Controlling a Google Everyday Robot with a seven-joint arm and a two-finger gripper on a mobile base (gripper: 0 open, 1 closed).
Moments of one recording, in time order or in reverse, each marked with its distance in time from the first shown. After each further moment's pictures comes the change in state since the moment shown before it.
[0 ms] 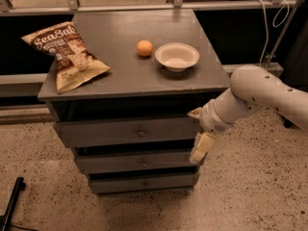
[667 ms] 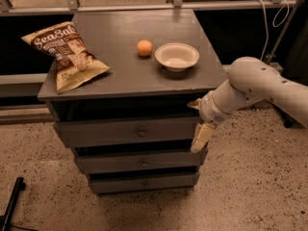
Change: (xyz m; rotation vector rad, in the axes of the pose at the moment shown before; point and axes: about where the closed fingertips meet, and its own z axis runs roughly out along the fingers) arm -0.001 -0.036 -0.002 0.035 0.011 -0.065
